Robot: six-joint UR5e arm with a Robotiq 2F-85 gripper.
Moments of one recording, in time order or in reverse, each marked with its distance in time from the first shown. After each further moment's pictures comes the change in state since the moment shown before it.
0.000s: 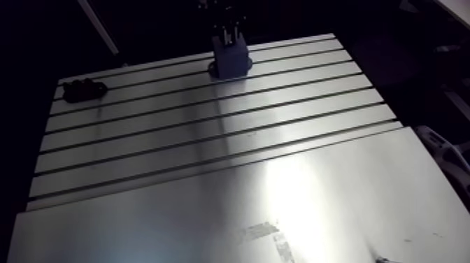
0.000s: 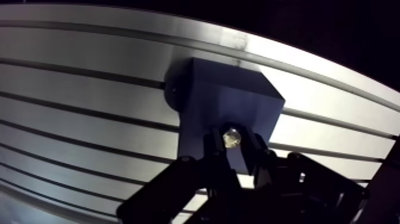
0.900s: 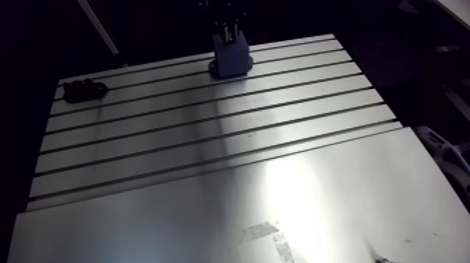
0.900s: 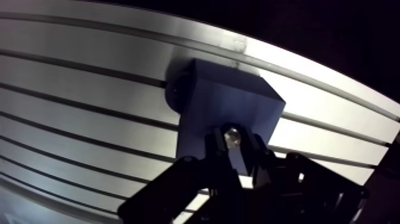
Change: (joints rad) arm 0.000 -0.002 -0.013 0.009 -0.001 -0.050
